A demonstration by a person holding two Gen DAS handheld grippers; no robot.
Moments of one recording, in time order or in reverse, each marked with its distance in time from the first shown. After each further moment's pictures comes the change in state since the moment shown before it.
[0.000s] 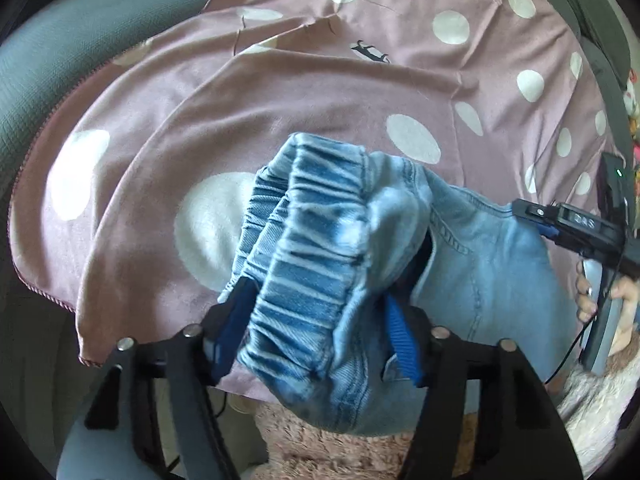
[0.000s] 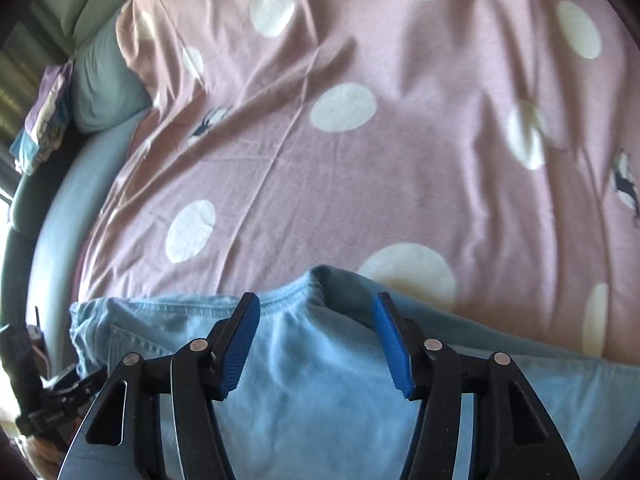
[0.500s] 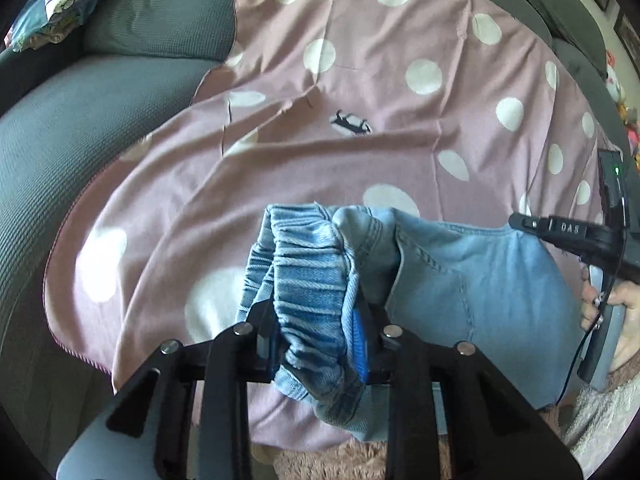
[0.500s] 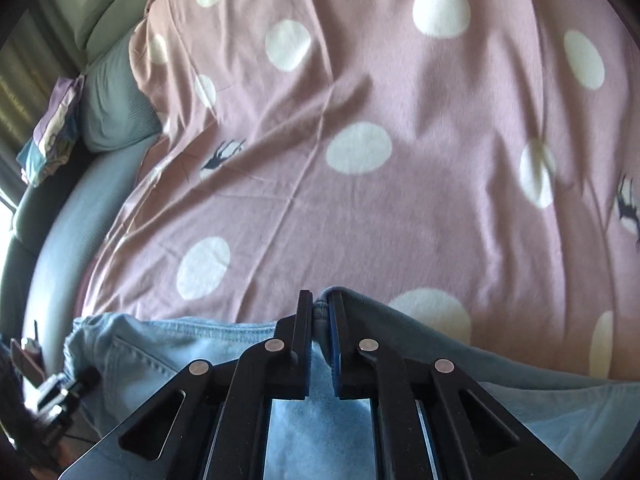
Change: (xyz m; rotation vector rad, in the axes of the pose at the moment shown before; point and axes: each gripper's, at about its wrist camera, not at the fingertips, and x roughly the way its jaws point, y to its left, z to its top) left arm -0.029 -0.026 0.029 0.074 -0.210 0.057; right arm -0.027 0.014 0.011 -0.020 -0.201 -0.013
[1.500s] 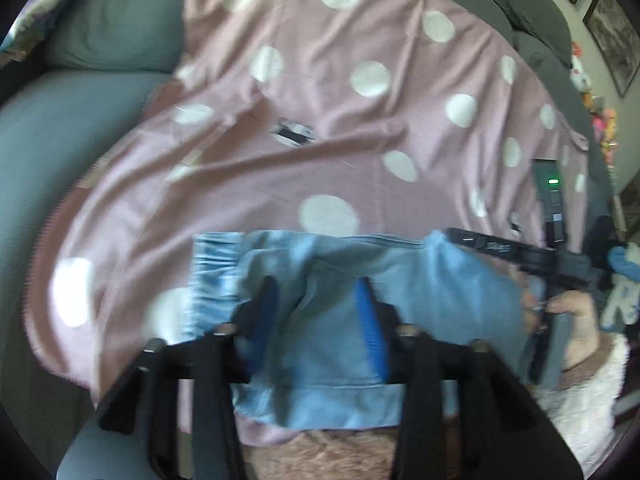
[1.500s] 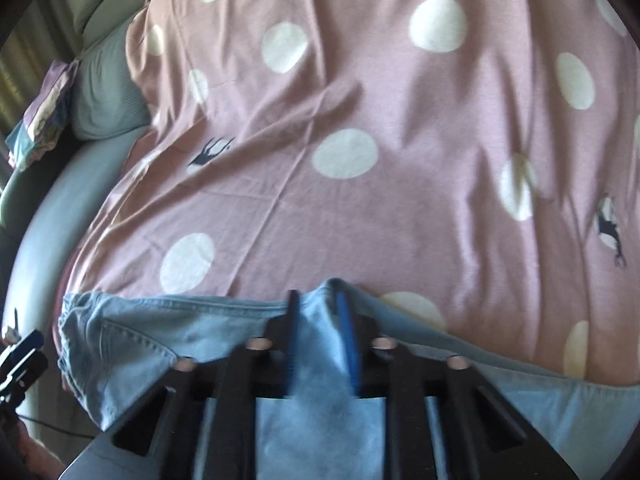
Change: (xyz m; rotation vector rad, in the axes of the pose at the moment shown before) left arm -0.006 -0.033 0.017 0.055 0.067 -0.179; right arm 0.019 0.005 -0.004 -0.056 0.052 -0.064
